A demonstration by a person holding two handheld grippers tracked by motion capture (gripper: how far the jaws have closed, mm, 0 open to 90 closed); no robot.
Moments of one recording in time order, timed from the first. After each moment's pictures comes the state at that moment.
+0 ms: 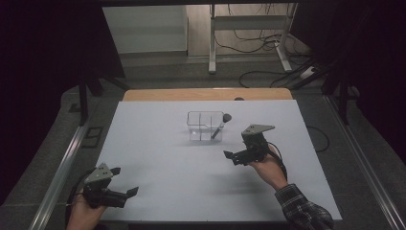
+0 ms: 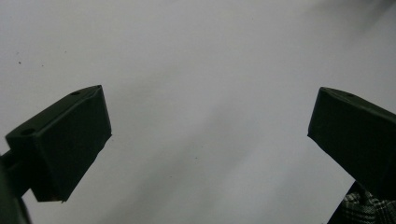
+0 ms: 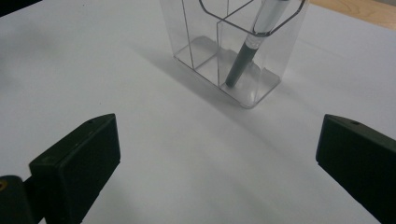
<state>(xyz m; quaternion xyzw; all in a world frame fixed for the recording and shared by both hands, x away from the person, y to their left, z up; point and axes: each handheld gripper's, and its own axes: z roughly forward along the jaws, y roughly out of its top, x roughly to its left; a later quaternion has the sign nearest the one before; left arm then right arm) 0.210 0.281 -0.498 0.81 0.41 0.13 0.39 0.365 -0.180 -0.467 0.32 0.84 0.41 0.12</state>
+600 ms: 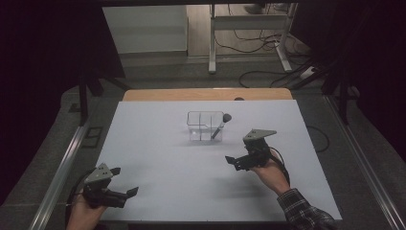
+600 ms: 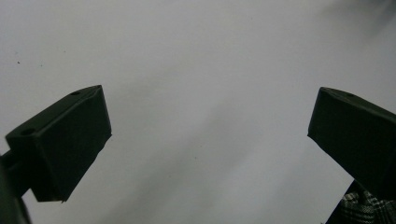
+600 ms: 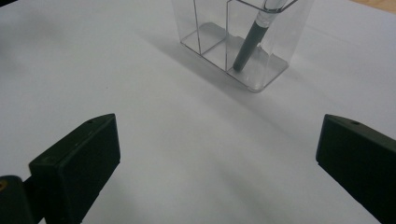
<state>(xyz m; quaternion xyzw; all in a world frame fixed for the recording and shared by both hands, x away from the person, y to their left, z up) 0.210 0.281 -0.498 0.81 0.41 0.13 0.39 0.353 -0.186 -0.472 0.32 0.85 0.41 0.12</state>
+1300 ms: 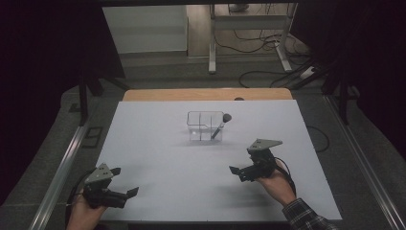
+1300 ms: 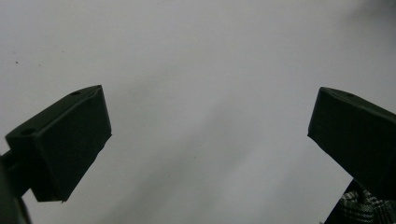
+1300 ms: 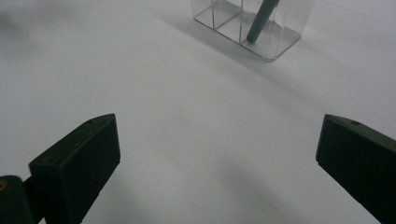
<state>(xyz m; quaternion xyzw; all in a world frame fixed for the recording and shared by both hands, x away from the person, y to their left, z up) 0.209 0.280 -0.498 0.81 0.41 0.13 0.39 0.326 -0.200 -0.480 0.32 0.85 0.40 0.11</state>
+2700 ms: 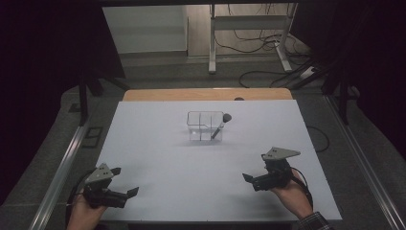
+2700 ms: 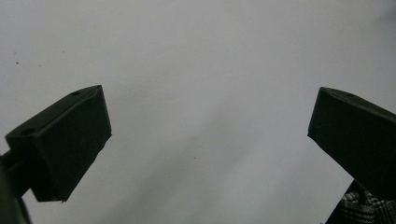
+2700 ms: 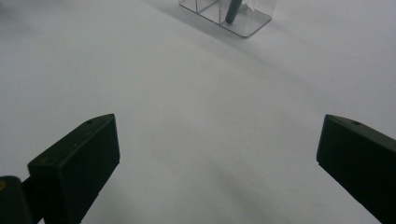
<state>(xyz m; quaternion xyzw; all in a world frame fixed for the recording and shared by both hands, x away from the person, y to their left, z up) 0.210 0.280 -0.498 0.81 0.41 0.13 0.39 0.295 -0.235 -0.471 0.34 0.85 0.39 0.14</state>
